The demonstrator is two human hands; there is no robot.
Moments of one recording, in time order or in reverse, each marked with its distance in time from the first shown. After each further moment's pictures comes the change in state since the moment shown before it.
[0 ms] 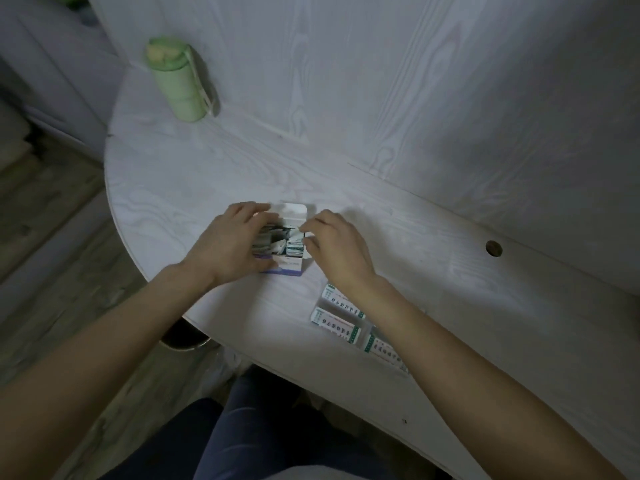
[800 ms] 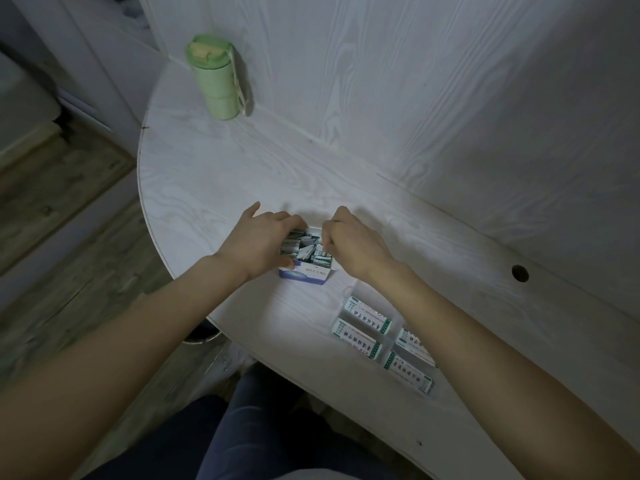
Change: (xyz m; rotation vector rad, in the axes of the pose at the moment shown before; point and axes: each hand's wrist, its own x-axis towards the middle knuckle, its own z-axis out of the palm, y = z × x) left_hand 0.017 -0.017 0.002 0.073 -0.102 -0.017; right_hand 0.041 -0.011 -0.005 -0.181 -0.344 -0.020
